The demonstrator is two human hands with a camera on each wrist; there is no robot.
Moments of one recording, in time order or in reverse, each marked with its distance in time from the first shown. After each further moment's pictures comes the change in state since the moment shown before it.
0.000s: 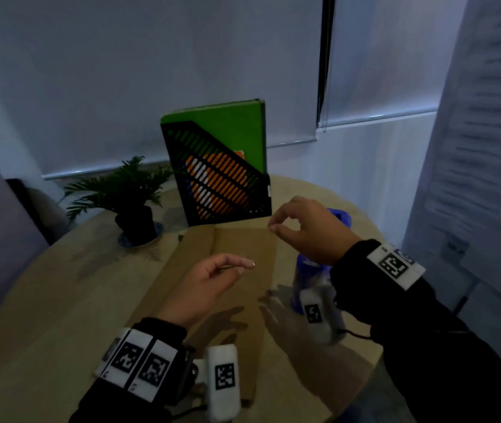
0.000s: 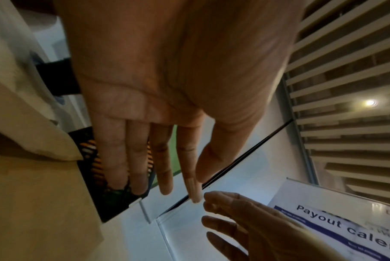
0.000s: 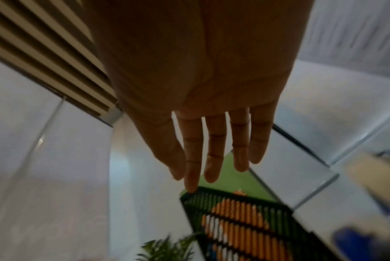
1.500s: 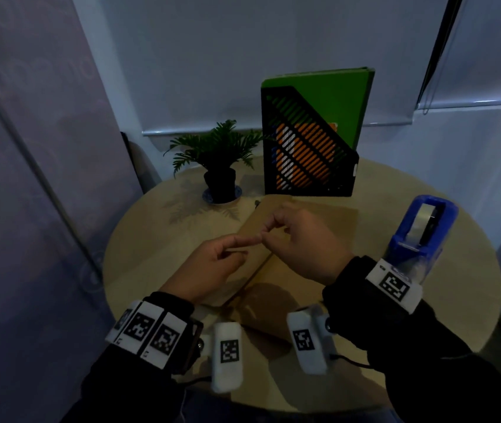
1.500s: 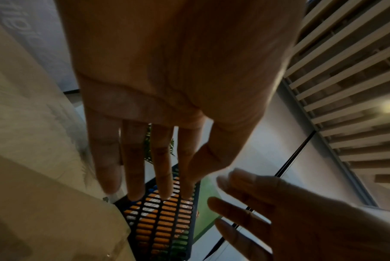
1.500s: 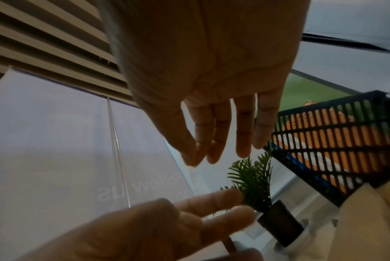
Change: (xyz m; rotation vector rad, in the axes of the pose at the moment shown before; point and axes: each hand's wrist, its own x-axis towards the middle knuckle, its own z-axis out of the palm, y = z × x) left_hand -0.075 -0.031 -0.086 0.107 0.160 -0.053; right_hand -0.025 -0.119 0.084 0.211 -0.161 -0.212
